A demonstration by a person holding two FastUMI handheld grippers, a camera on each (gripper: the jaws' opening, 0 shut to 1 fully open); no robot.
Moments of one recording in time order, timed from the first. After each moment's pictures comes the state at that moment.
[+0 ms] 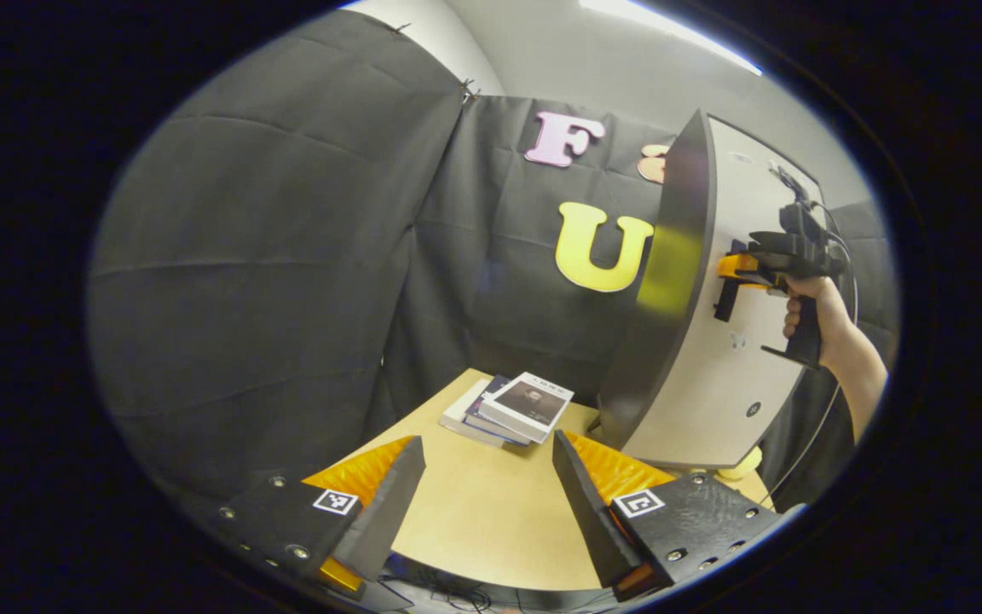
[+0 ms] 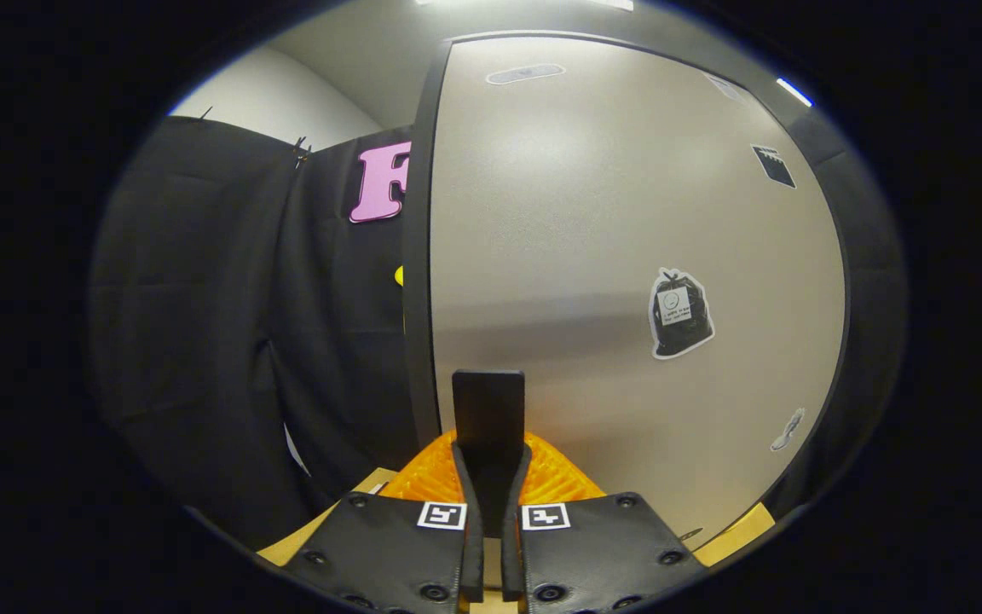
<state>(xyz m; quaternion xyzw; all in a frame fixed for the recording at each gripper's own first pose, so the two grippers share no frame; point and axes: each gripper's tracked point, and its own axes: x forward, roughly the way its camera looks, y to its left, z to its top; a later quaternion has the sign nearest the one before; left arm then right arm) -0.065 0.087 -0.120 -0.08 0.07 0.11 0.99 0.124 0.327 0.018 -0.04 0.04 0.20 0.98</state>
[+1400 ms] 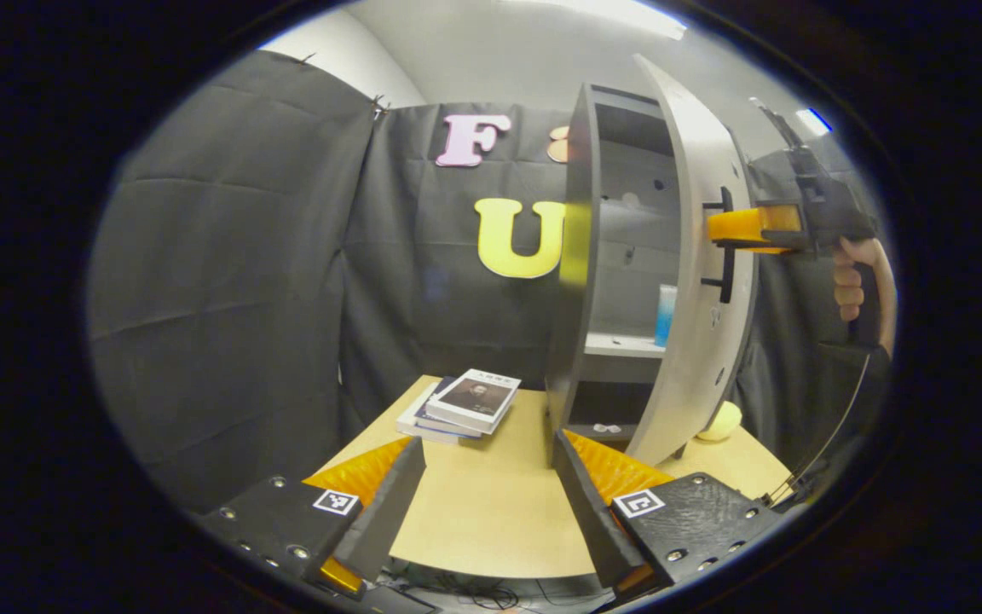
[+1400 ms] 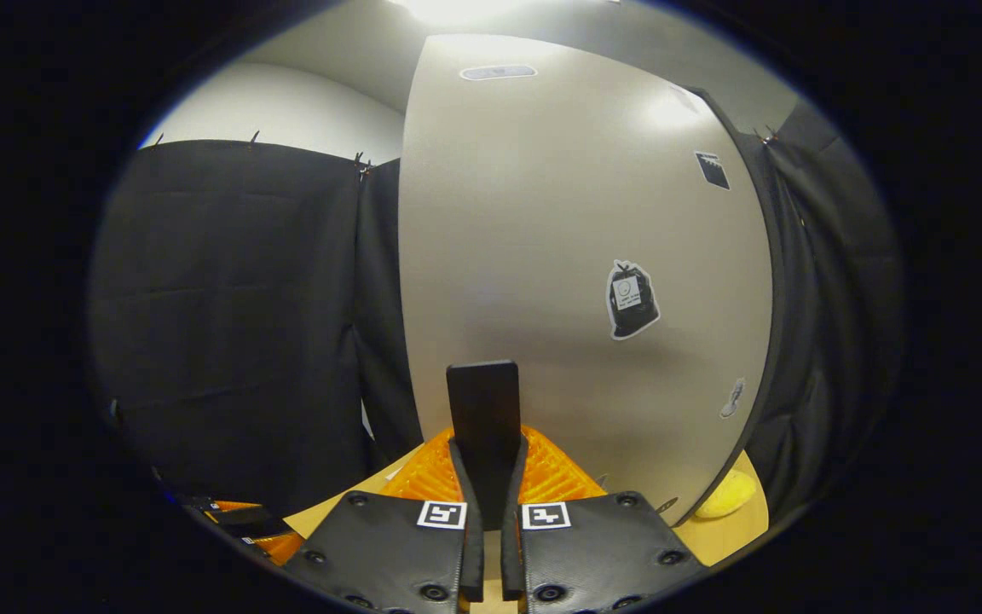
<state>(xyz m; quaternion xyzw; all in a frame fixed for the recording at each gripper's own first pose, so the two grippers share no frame) -0.082 -0.026 -0.115 0.01 0.07 0.02 1.00 0.029 0.265 0.035 -0.03 0.05 0.32 0.95</state>
